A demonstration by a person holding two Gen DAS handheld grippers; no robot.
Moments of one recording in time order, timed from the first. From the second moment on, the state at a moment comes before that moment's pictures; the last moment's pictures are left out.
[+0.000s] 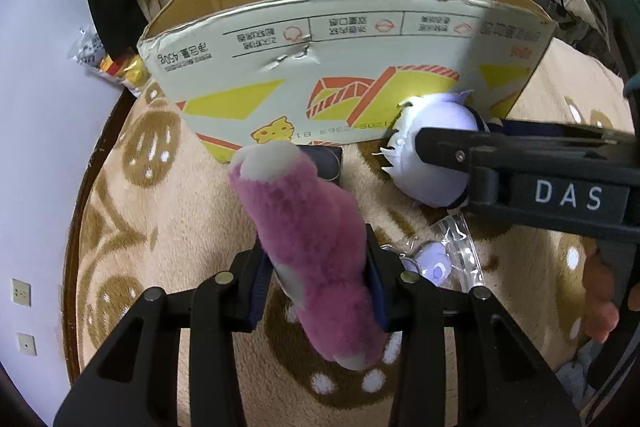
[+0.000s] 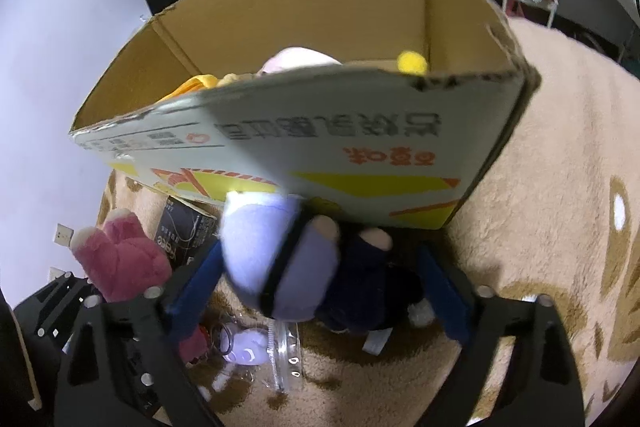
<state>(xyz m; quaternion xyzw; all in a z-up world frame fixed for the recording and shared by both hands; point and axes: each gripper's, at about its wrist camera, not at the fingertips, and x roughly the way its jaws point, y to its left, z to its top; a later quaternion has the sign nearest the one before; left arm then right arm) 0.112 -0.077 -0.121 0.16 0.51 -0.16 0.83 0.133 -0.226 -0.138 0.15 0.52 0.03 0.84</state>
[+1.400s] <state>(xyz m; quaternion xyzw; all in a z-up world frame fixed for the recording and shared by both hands) 0.092 -0.057 -0.066 0.13 0.46 -0.15 0.86 0.083 -0.221 -0.050 0.08 0.40 0.00 0.91</state>
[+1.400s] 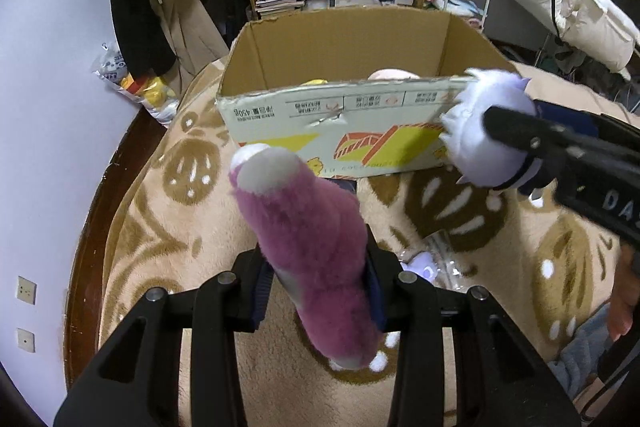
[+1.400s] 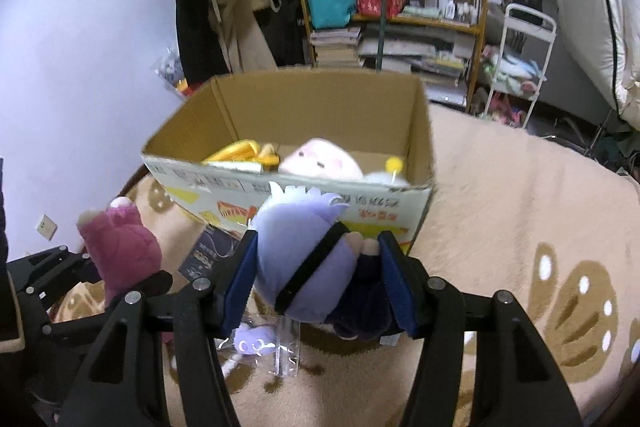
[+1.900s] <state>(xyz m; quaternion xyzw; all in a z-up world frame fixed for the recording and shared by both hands) 0.093 -0.042 -0.029 0.10 0.41 -0.14 0.89 0.065 -0.238 -0.005 0.11 0.31 0.00 0.94</state>
